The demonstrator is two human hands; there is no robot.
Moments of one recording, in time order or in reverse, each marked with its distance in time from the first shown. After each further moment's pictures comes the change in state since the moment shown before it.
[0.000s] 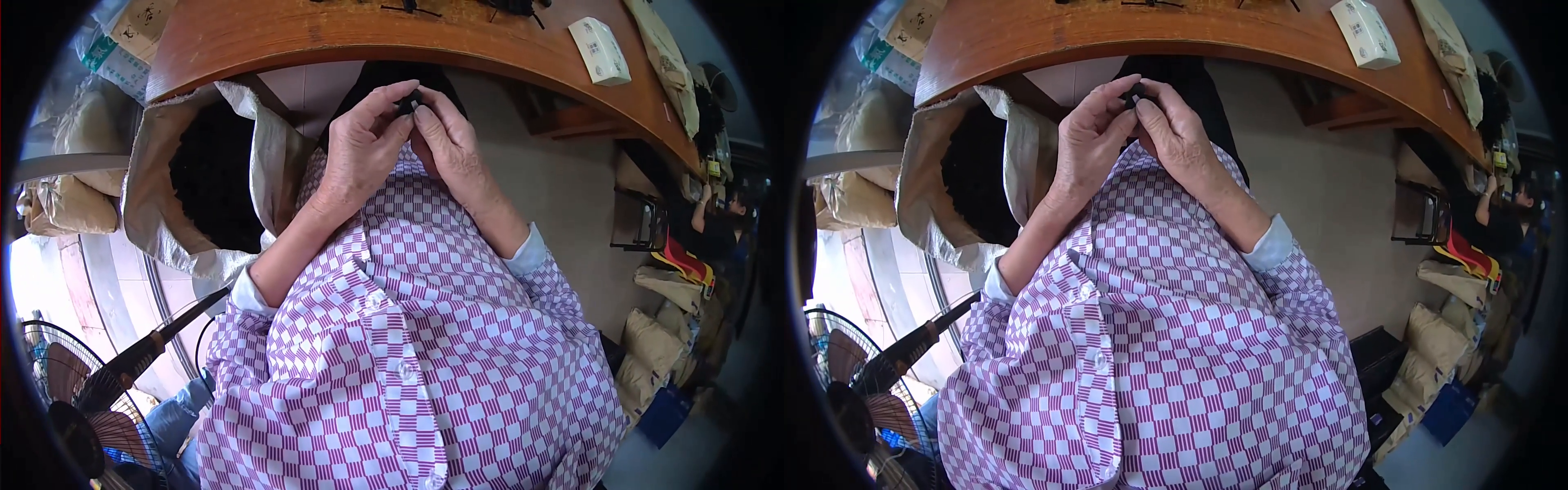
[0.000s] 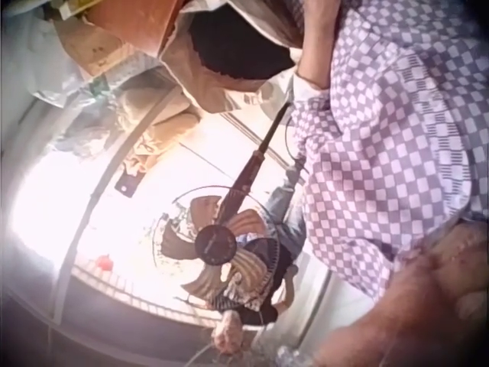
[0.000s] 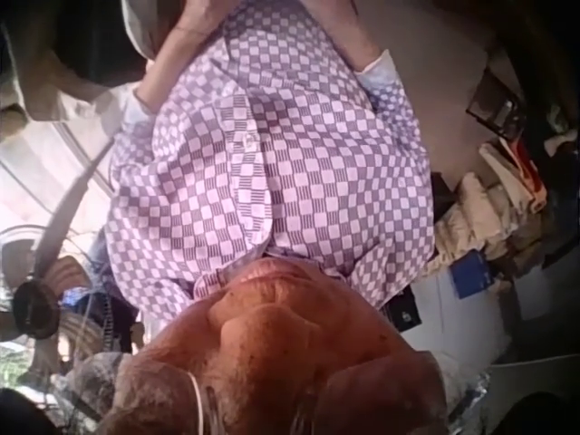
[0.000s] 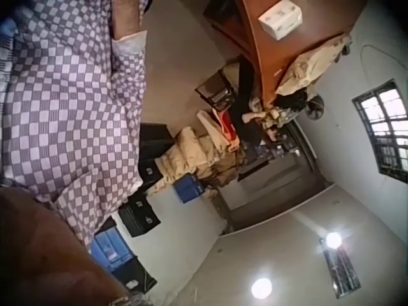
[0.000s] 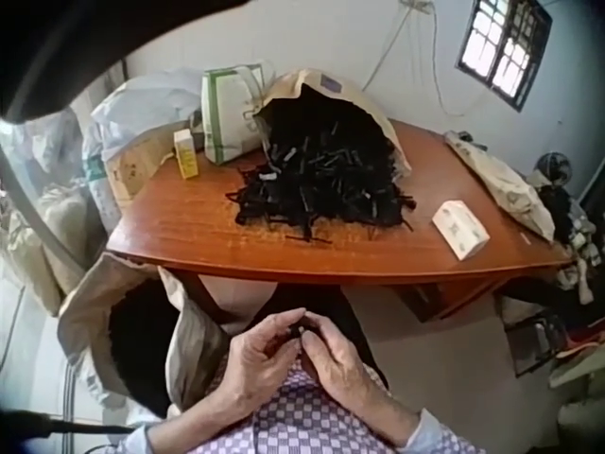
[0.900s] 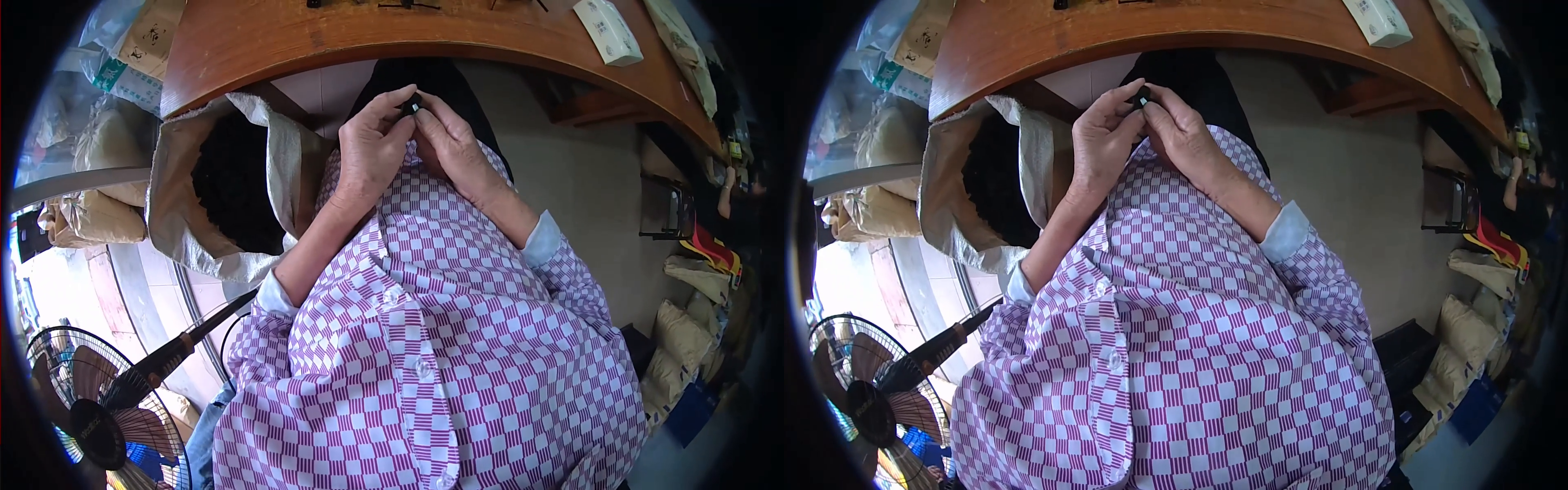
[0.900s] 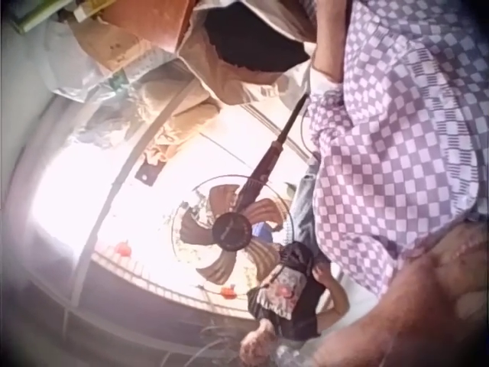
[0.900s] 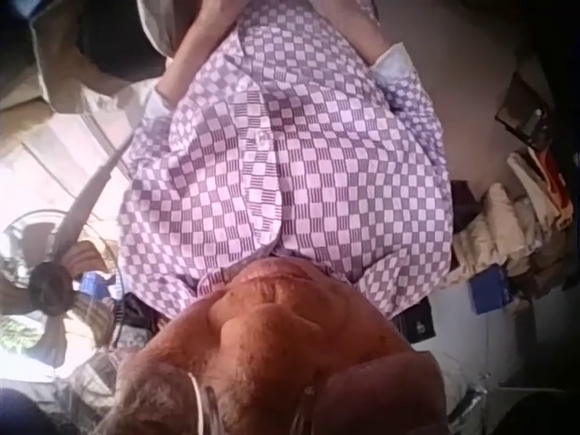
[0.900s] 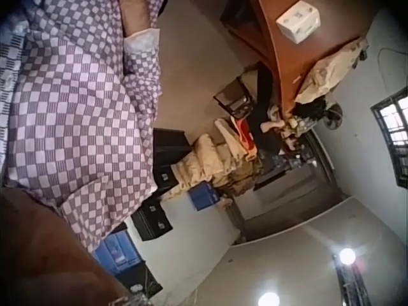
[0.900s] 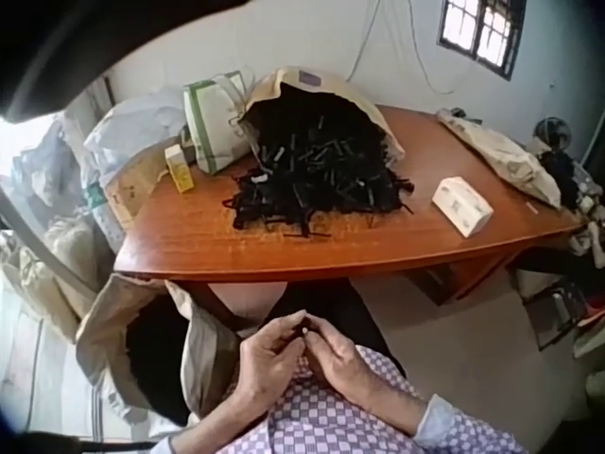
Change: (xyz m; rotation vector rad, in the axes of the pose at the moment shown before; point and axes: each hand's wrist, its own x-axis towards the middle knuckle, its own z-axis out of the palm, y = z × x) left_hand -0.002 -0.011 0.001 0.113 0.044 -0.065; right_hand 0.002 0.038 0.000 0.287 -0.023 0.099
